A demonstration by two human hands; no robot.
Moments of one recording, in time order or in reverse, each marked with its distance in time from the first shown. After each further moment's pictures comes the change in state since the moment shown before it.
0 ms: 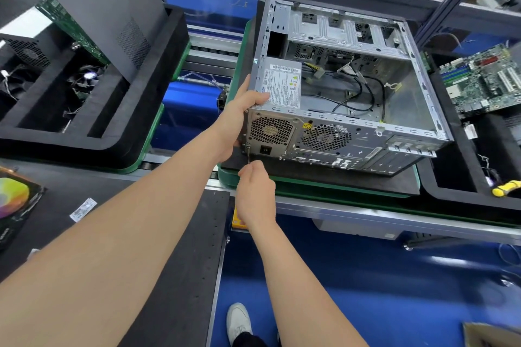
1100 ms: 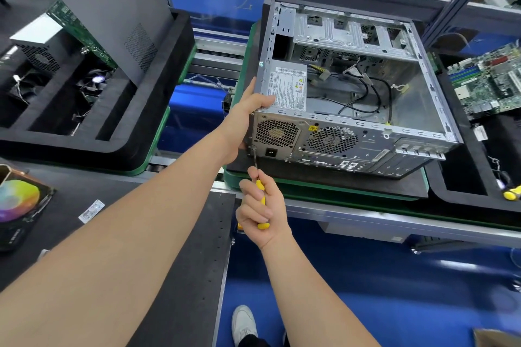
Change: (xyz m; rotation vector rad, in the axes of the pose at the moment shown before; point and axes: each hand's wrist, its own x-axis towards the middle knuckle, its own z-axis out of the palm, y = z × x) left_hand -0.010 0.028 0.008 0.067 -0.001 -0.055; right_hand 0.001 0.031 -0.004 1.701 -0.815 0.401
